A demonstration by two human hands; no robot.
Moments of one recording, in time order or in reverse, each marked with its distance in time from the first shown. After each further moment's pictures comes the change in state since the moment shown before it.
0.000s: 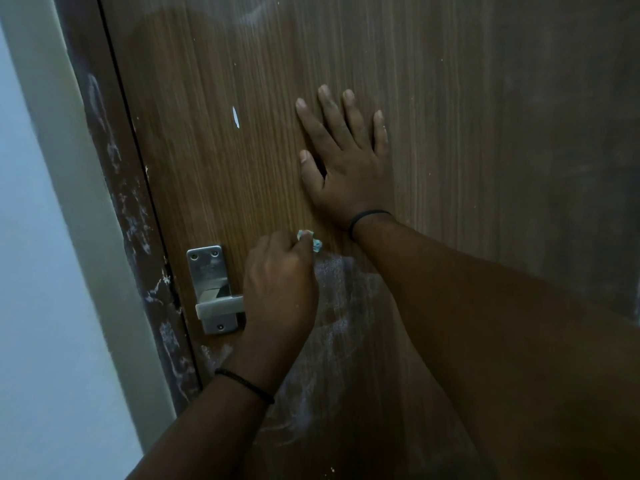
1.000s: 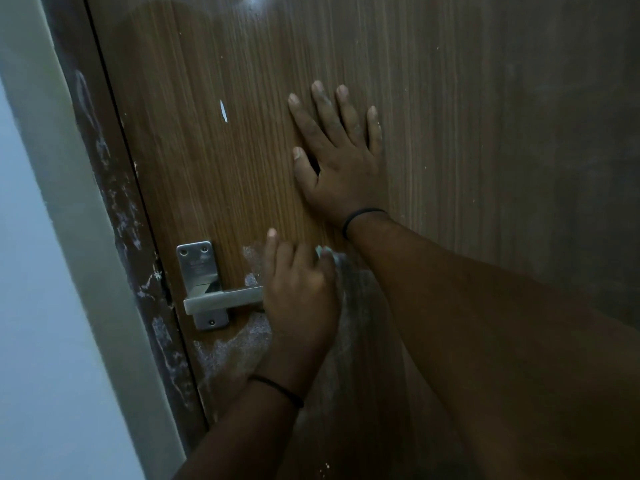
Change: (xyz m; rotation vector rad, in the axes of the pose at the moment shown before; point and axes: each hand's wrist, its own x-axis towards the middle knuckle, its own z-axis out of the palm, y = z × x) left_hand -0.019 0.030 0.031 0.124 0.188 0.064; right_hand -0.005 0.005 0.003 0.027 -0.002 -0.002
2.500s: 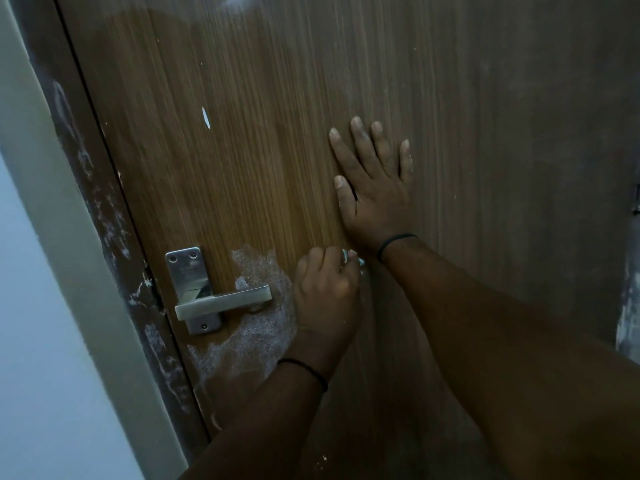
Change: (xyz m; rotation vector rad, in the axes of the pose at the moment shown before) left_hand -0.004 0.032 0.030 -0.166 0.072 0.105; right_hand -0.049 0.058 0.000 -0.024 -0.005 0.034
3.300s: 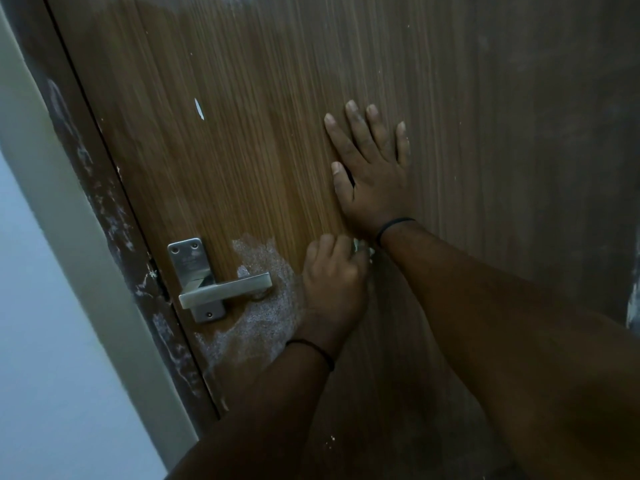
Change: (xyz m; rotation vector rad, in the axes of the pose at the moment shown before) left_hand -0.001 0.005 -0.004 -0.015 -0.083 0.102; right_hand 0.000 0.002 0.004 0.005 0.035 0.003
